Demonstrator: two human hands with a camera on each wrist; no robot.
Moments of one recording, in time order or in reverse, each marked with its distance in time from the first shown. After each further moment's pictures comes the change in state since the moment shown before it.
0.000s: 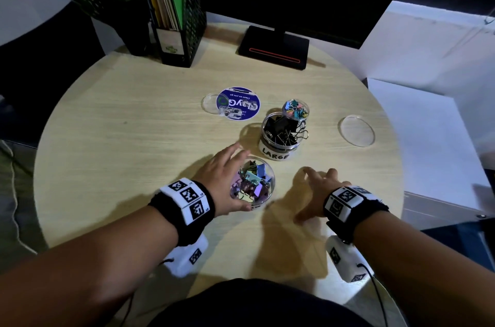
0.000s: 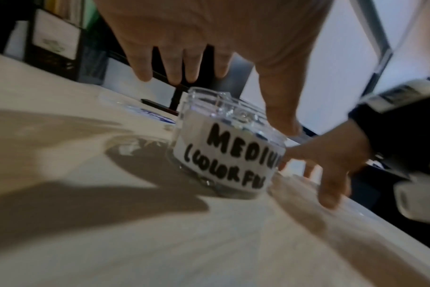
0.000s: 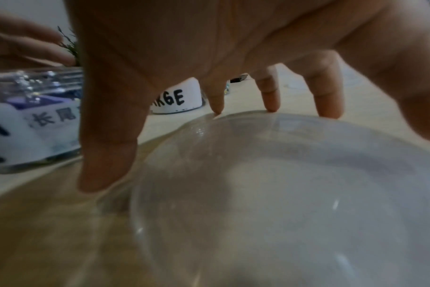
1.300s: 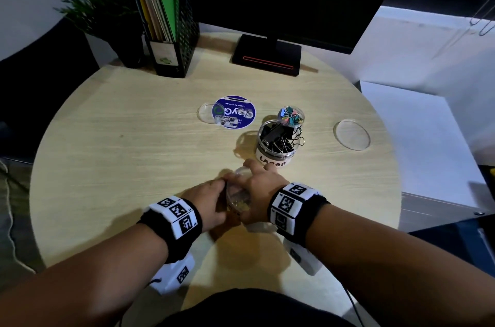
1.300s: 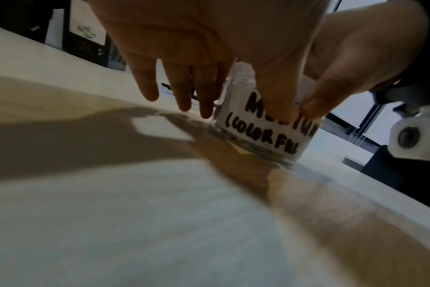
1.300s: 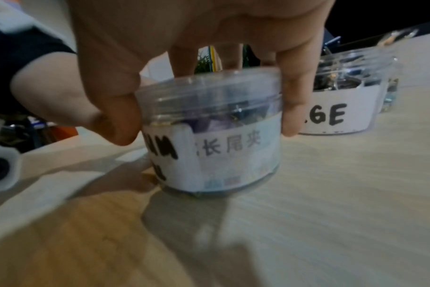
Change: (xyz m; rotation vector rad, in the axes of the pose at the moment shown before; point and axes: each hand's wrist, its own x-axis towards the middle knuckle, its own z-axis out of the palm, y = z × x) left_hand 0.000 -0.029 0.016 -0.028 -0.120 -0.161; right_hand -0.032 -0.095 -0.014 -0.072 0.259 -0.606
